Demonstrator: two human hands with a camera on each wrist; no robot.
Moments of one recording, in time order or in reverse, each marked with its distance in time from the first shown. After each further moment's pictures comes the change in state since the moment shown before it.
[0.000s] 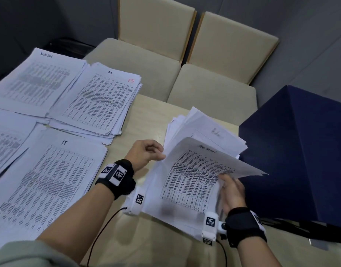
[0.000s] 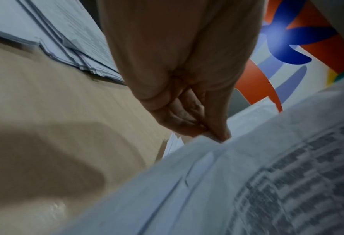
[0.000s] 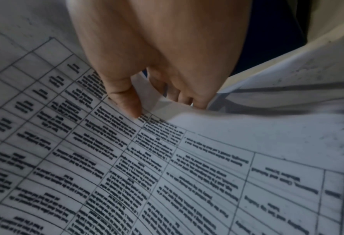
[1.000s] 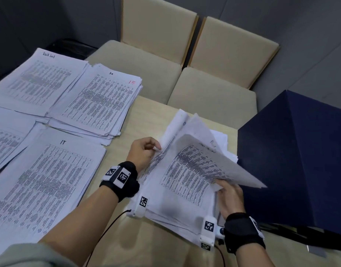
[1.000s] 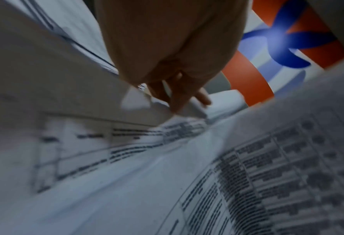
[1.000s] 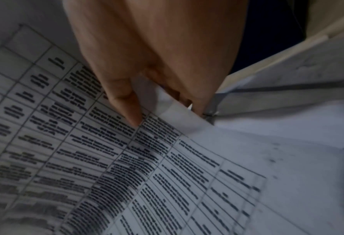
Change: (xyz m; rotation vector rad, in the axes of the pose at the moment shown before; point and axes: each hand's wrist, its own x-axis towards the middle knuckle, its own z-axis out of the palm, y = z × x) left_hand 0.004 0.001 0.015 0.056 0.235 0.045; right_hand 0.014 0.011 -0.012 0.120 -0.054 -0.001
